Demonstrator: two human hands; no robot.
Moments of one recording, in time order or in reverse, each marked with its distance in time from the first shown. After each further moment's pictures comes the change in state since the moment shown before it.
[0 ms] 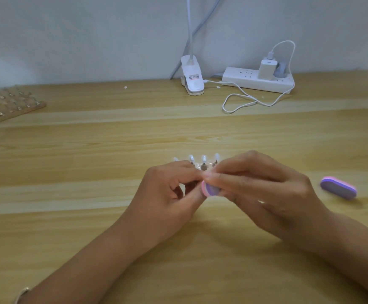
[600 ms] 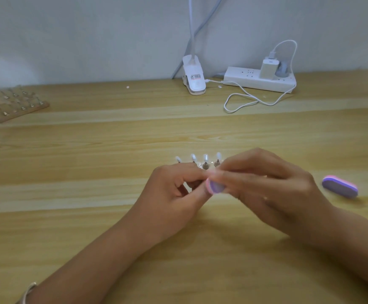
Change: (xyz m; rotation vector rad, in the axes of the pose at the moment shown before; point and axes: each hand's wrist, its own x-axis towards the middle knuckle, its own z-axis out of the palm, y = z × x) left_hand 0.001 0.001 0.002 -0.107 -0.047 -0.081; right_hand 0.001 0.002 -0.005 -0.053 -0.036 -0.030
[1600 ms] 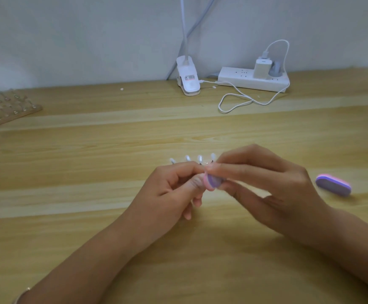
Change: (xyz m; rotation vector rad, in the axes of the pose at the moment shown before) left_hand 0.002 0.004 0.001 -0.321 -0.075 -0.199; right_hand 0.000 -0.003 0.000 -0.003 0.068 0.073
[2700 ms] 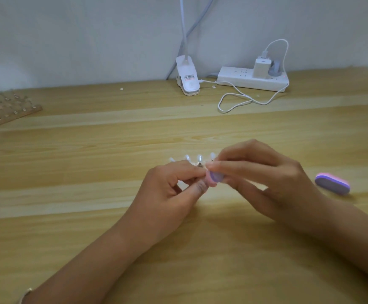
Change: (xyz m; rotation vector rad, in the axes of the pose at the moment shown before) left_hand 0.000 -0.003 0.001 0.264 0.105 0.137; right_hand 0.003 0.010 -0.005 -0.020 -0.092 -0.021
